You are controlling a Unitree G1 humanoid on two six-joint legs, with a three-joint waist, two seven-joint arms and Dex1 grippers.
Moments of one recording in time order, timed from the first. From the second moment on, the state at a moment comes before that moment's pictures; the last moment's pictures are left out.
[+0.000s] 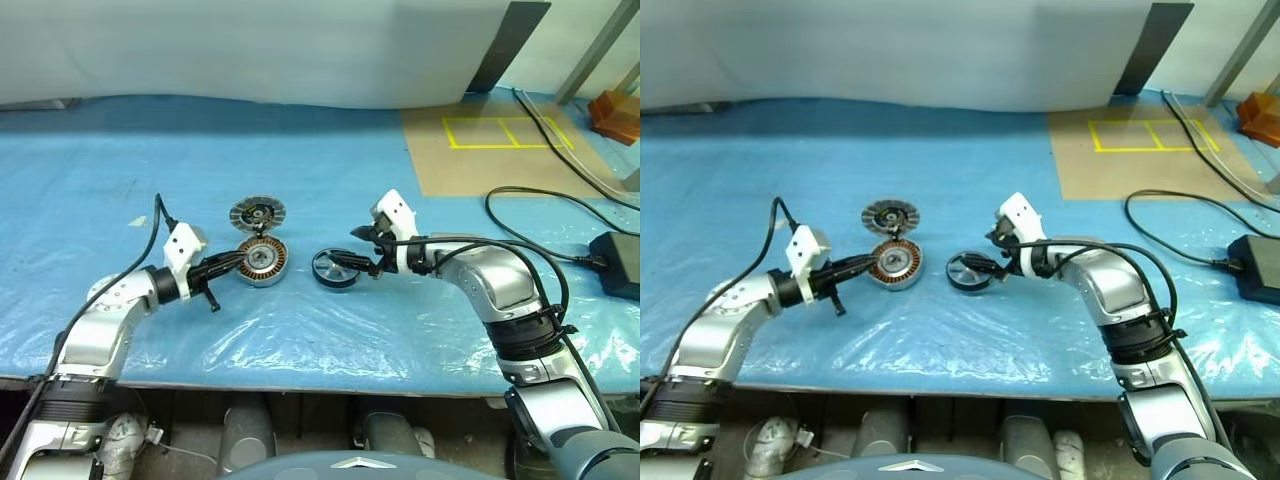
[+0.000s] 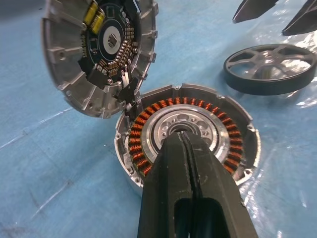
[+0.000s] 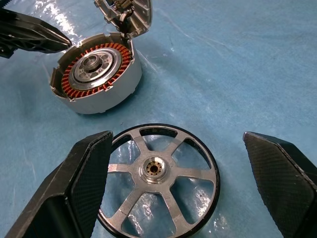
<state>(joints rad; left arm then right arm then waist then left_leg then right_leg) -0.19 0.57 0.03 -0.01 -0.31 0.23 -0.90 -0.53 -0.47 0.18 -0.10 0.35 0.88 0.76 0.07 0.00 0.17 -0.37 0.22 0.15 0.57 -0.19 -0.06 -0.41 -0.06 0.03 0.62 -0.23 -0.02</state>
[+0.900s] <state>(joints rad) -0.26 0.54 -0.04 0.09 -0.22 0.15 -0.88 -0.53 -0.47 0.18 -0.14 0.36 0.93 0.72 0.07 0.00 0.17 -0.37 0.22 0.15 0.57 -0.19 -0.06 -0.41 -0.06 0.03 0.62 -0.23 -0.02</state>
